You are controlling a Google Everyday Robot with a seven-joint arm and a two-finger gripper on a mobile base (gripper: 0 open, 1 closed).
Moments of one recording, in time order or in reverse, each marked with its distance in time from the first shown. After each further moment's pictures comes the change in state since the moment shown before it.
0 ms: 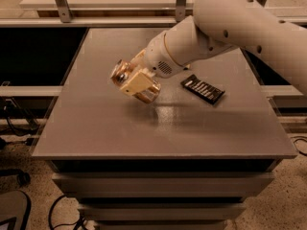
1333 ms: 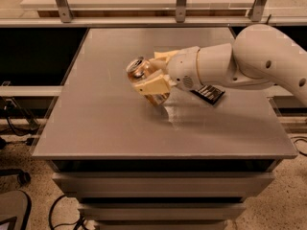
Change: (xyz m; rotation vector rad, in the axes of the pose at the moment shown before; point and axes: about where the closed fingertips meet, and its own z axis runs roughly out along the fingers) arm 0.021 -0.010 -0.032 0.105 -0.306 0.081
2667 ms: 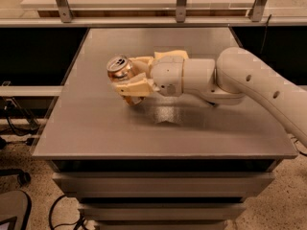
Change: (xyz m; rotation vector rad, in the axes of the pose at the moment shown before) arm -0.029 0.019 0.036 -0.091 -0.295 -0.055
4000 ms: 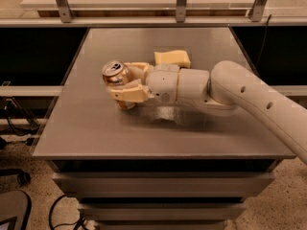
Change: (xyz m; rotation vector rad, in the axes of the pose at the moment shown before) arm 0.004 0.011 0.013 0.006 -0.086 0.011
